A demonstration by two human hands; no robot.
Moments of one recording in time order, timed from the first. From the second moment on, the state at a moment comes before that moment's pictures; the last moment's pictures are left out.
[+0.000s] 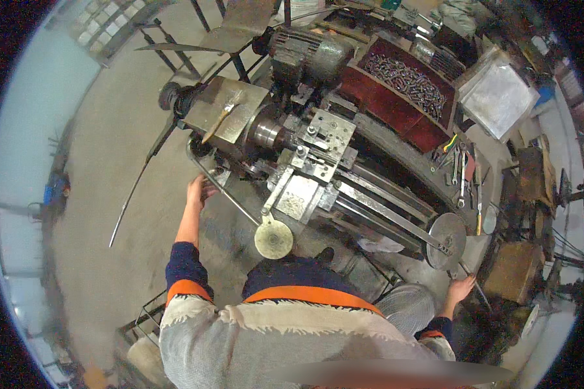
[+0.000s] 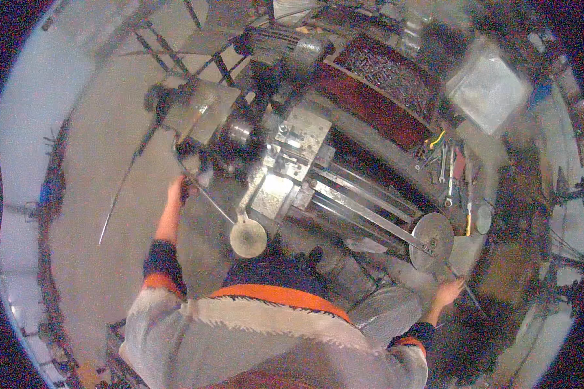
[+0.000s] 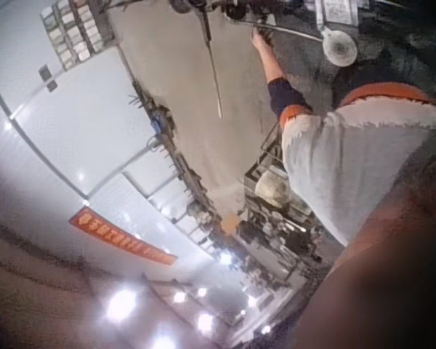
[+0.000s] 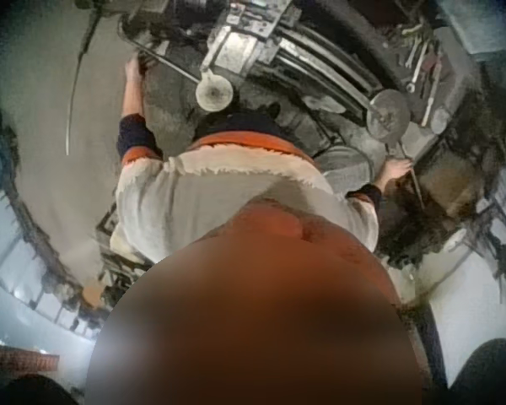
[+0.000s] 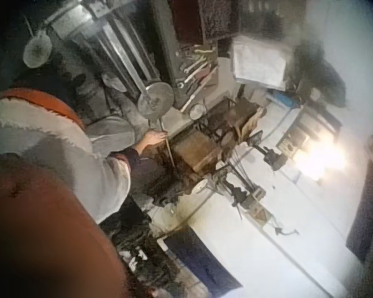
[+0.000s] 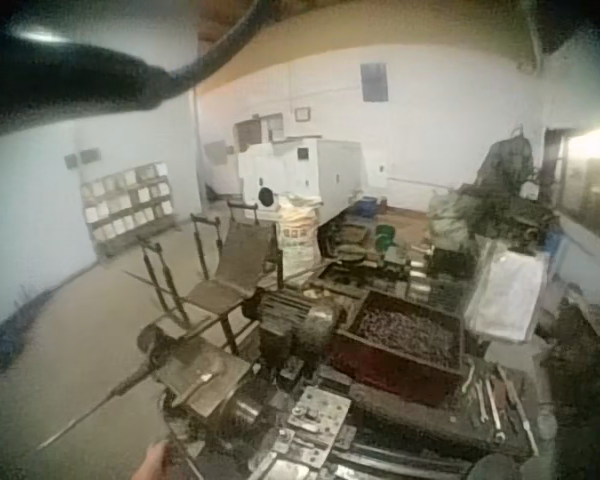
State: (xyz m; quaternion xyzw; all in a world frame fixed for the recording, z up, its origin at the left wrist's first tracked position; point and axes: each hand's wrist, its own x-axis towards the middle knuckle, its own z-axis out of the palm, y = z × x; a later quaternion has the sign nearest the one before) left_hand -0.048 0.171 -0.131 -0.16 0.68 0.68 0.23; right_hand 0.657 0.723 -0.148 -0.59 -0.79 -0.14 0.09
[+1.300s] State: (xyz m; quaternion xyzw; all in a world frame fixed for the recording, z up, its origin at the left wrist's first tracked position) left_hand -0.146 0.023 -0.038 0.13 0.95 0.21 -0.19; right_hand 0.059 0.481 0.019 -0.03 -1.00 0.01 0.04
